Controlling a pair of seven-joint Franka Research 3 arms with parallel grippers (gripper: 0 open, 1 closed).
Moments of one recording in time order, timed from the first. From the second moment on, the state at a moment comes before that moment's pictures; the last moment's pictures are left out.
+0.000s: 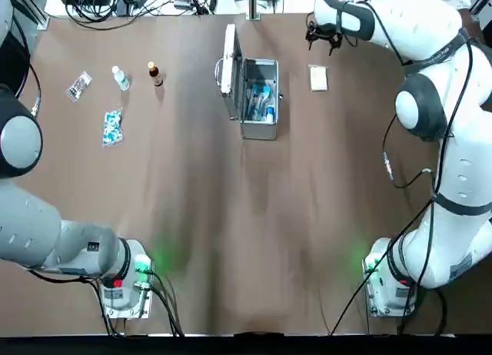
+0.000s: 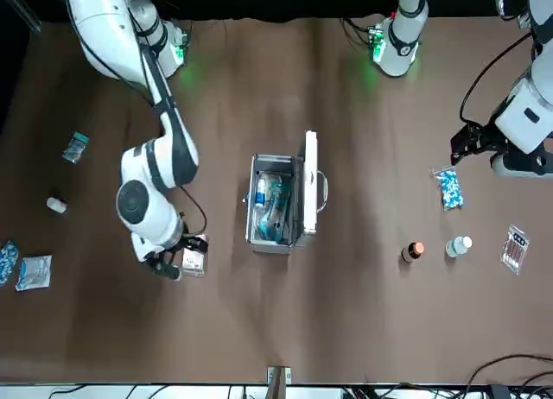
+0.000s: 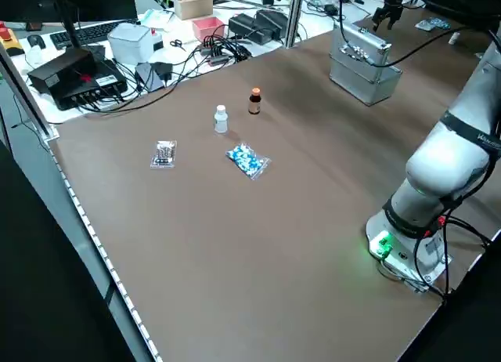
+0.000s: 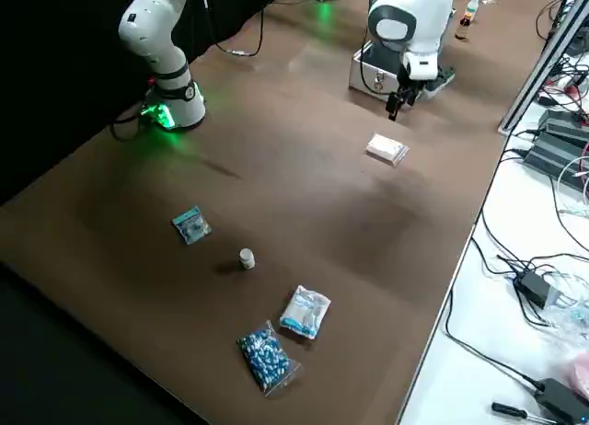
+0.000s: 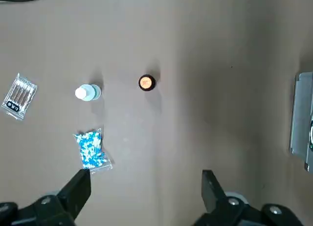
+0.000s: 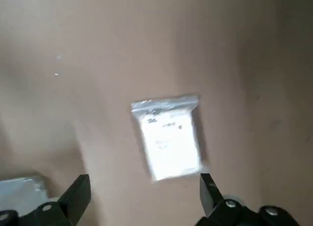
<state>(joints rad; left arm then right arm) -0.07 0.06 -0.05 -1.55 0.00 1.66 -0.03 0.40 0.63 -0.12 -1.47 0.10 2.11 0.45</state>
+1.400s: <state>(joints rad) -0.07 0.06 -0.05 -1.55 0.00 1.66 -0.03 0.36 0.83 -0.10 -1.48 0.16 2.27 0.25</state>
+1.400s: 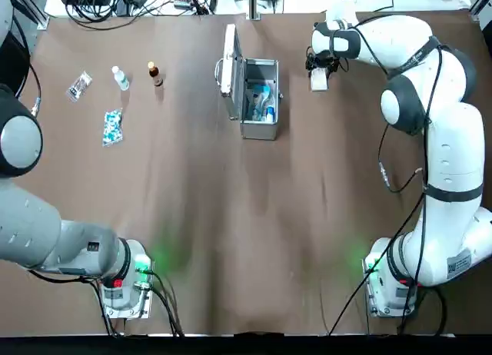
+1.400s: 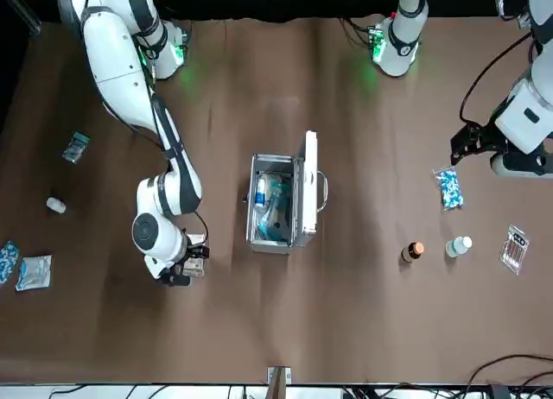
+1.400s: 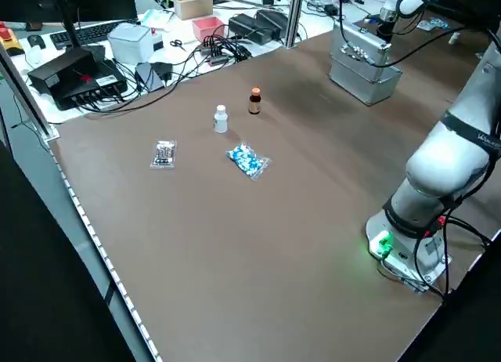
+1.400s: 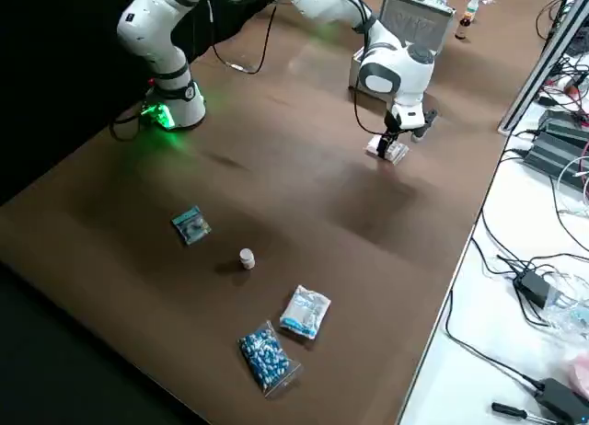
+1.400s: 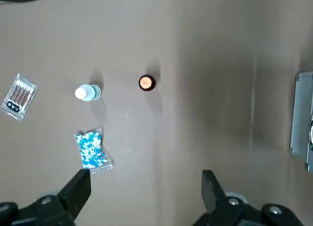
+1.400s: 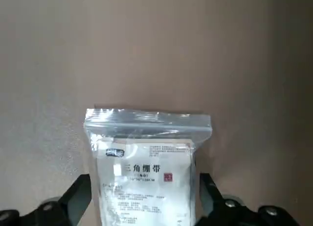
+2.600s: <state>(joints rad) -0.07 0.06 -0.05 -1.55 0.00 1.66 -0.03 0.47 0.76 -0.08 -1.35 0.31 2.12 0.46</state>
